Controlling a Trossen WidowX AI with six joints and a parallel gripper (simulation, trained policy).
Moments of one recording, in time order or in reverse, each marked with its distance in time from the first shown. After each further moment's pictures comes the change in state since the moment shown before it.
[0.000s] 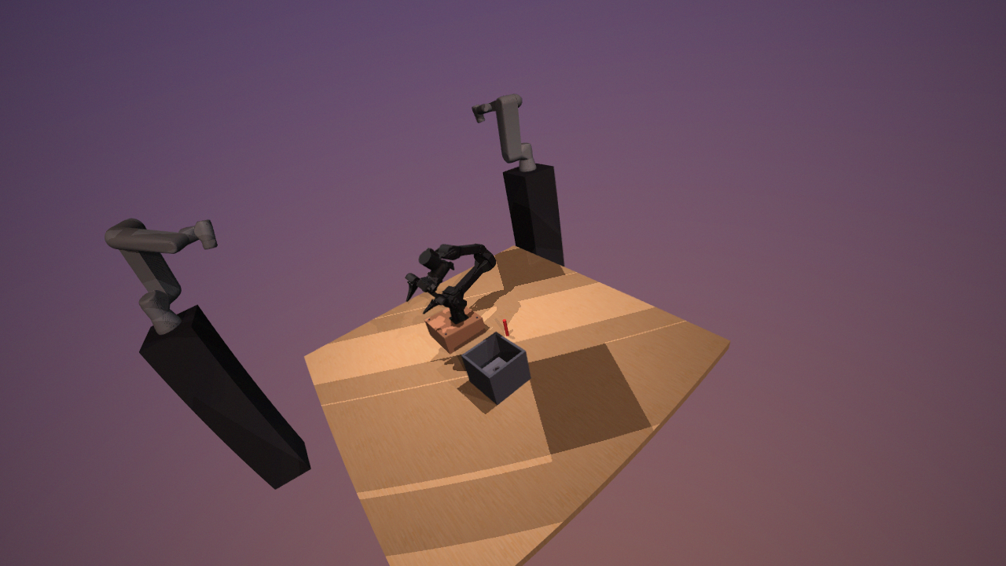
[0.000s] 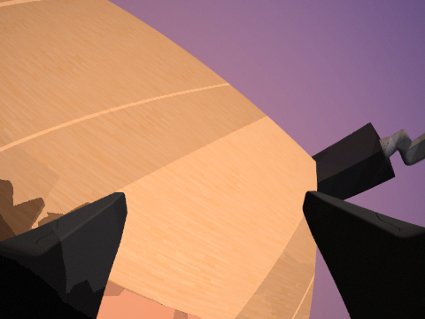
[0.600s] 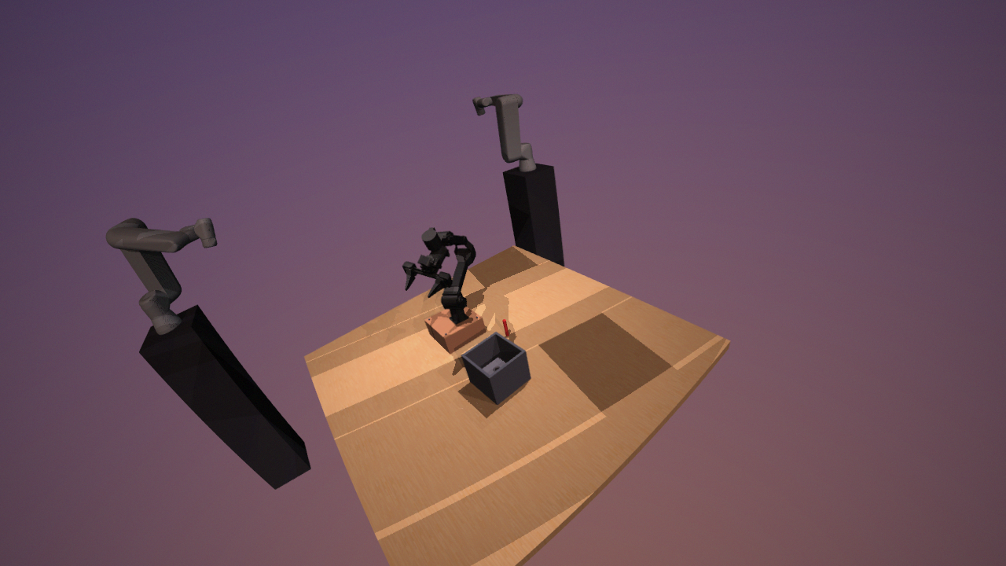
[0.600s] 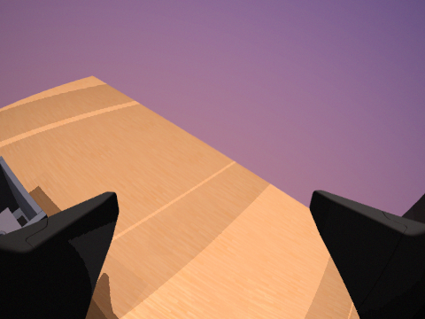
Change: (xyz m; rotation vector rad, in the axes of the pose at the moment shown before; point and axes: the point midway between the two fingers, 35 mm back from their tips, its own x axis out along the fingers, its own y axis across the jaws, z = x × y) arm -0.061 0.012 0.106 0.126 -0.402 0.287
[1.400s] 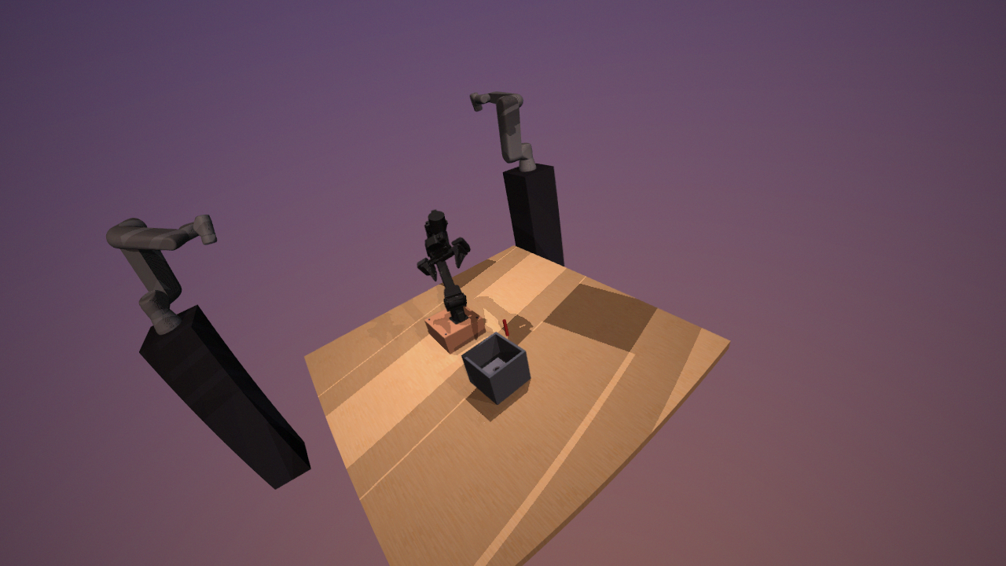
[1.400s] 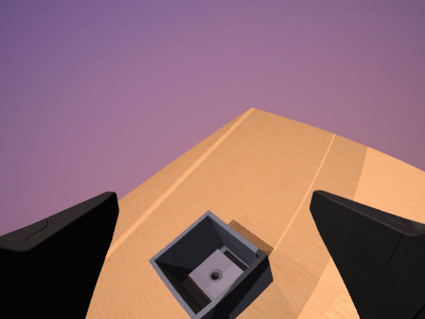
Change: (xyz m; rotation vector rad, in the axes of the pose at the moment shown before) arm -0.050 0.092 0.090 0.427 -0.037 0.623
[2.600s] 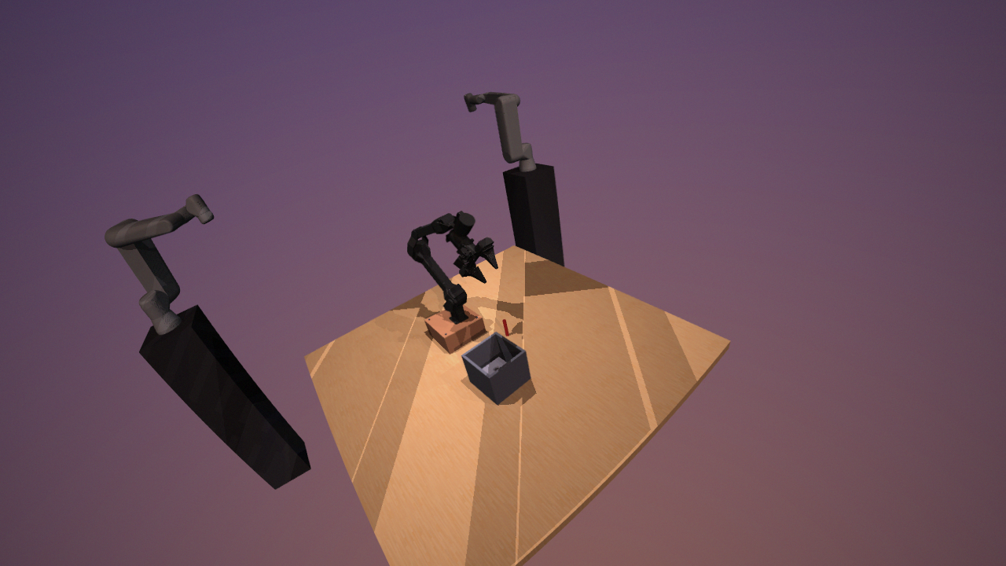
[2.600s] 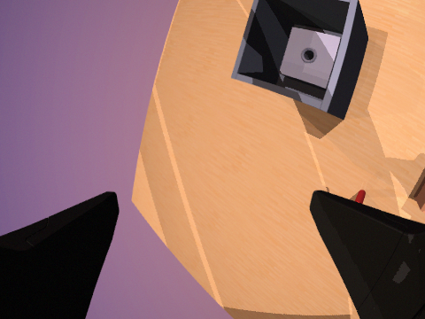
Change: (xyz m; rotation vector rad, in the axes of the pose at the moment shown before) arm 0.000 0.099 -0.098 0.685 0.692 0.037
